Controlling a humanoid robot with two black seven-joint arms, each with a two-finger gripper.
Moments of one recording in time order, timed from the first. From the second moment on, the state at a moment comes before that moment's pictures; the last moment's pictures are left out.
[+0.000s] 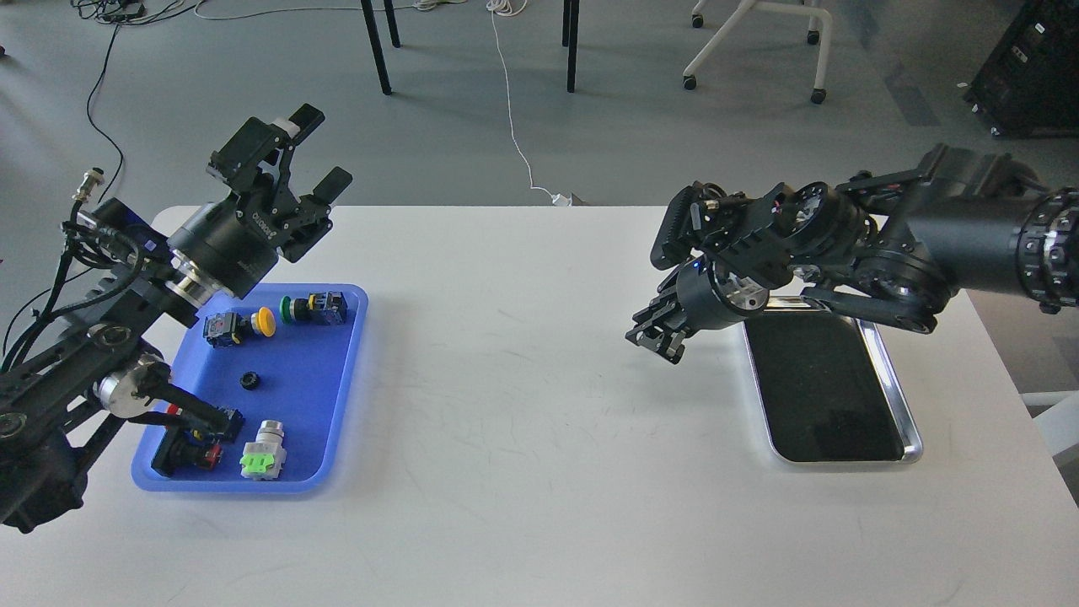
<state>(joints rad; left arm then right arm) -0.47 0.54 -0.93 -1.19 0.76 -0.31 -0.49 1.56 -0.26 -0.76 0.94 -1.45 0.15 0.49</state>
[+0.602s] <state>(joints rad) -0.48 0.51 -0.92 -1.19 0.76 -0.31 -0.49 1.34 -0.56 -0.77 0.86 -1.45 0.11 0.49</state>
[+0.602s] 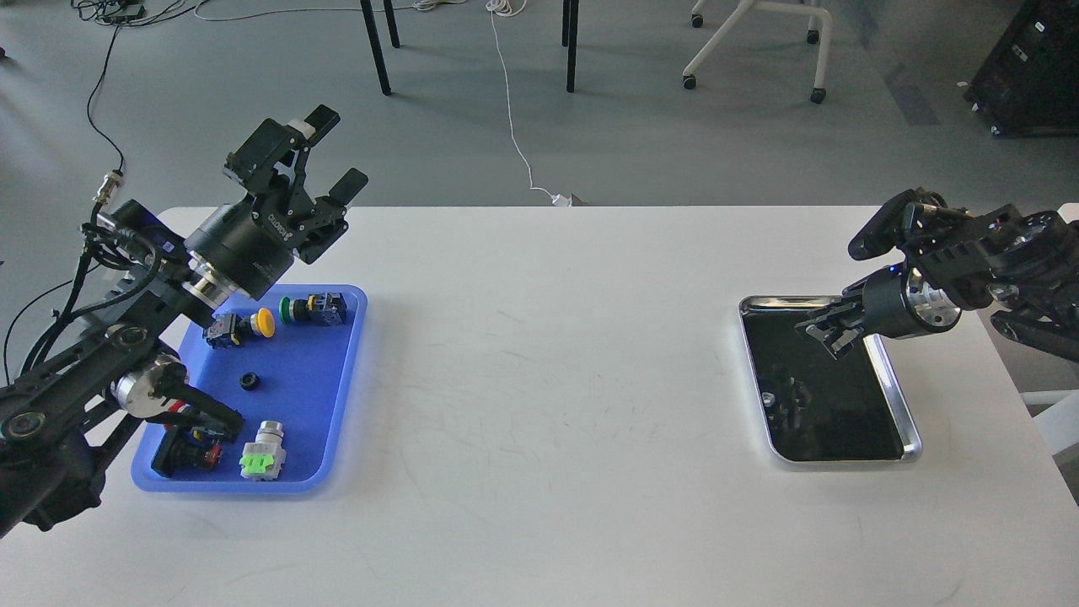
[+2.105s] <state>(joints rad) -0.48 0.53 -0.91 -1.22 0.82 -0.30 -0.49 1.08 -0.68 -0.23 0.99 -0.39 0.22 0.49</state>
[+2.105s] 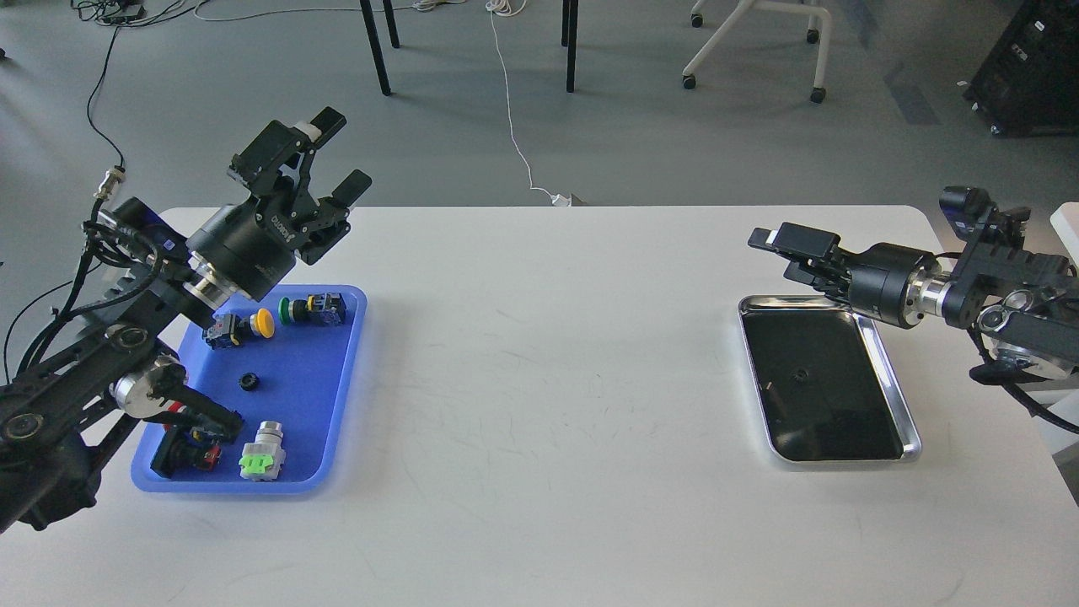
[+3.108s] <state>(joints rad) -0.51 0.84 -0.65 -1.18 2.18 -0.29 -0.49 0.81 -0.61 0.09 0.93 0.08 0.43 0.49</state>
